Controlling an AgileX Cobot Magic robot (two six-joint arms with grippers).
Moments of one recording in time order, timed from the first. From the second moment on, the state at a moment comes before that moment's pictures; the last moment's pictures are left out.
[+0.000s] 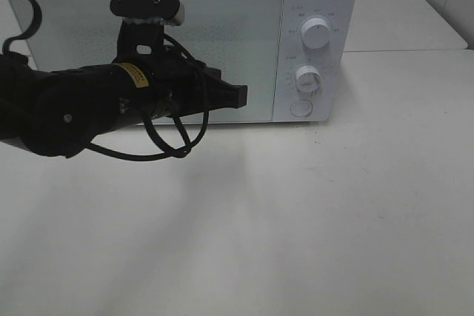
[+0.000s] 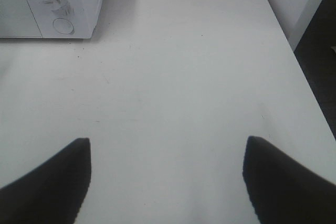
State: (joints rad) left arm -0.76 1.78 -0.86 -0.29 -0.42 0.02; right arm 0.08 0.00 -0.50 -0.13 1.05 0.09
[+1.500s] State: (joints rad) left arm -0.11 1.31 -0.85 -0.10 0.93 0.02; right arm 0.08 0.00 -0.50 -0.13 1.05 0.09
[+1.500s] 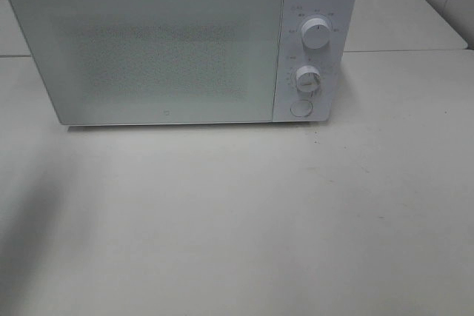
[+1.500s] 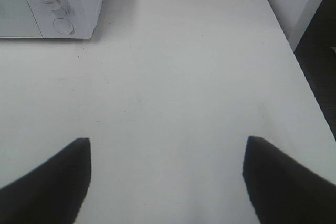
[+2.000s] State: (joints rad) left arm 0.04 0.96 -0.72 -0.07 0.98 0.02; right arm 0.08 0.00 -0.50 -0.13 1.05 0.09
